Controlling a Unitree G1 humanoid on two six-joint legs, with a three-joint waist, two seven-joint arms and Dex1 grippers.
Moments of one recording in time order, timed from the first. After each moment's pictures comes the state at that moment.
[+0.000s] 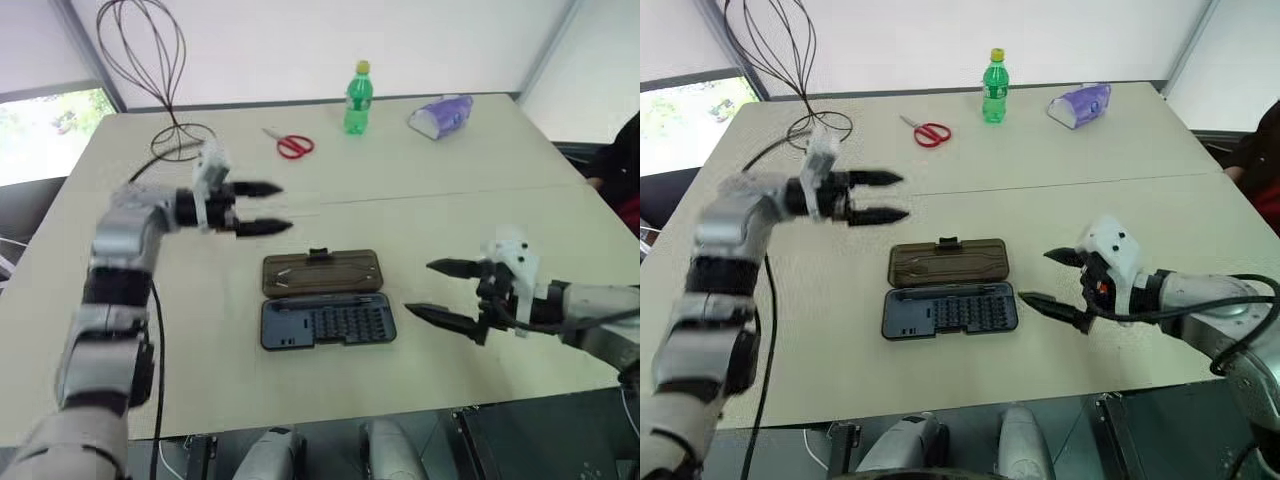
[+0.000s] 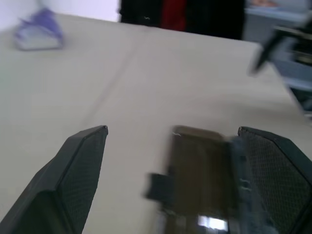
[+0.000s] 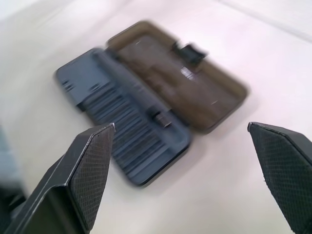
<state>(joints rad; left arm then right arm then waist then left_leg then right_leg) -0.63 0.57 0.03 0.10 -0.40 0.58 -1.32 -0.16 -0.91 -0.23 -0.59 0.74 0.87 0.71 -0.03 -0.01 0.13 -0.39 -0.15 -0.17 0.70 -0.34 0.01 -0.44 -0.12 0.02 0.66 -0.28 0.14</state>
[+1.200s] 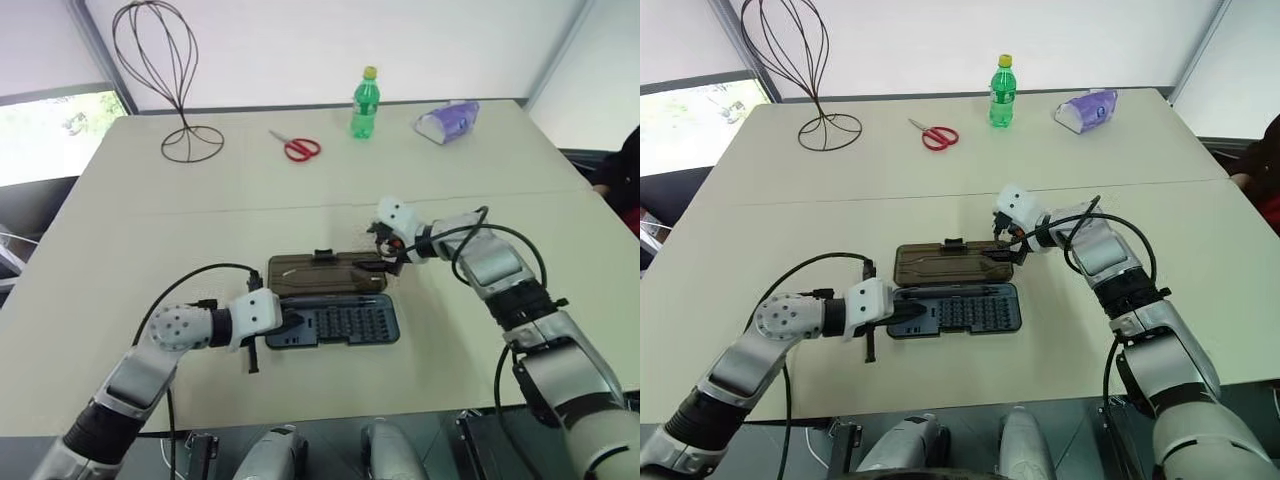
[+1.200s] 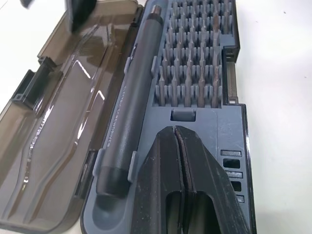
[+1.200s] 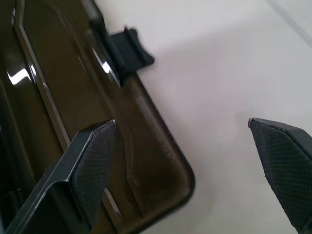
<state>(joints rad) -0.13 0.64 -0.24 -0.26 -0.10 0.17 -0.95 -0.85 -0.52 0.38 0.48 0.04 0.43 0.97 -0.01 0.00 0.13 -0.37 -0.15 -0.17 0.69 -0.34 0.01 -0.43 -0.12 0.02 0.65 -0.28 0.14</state>
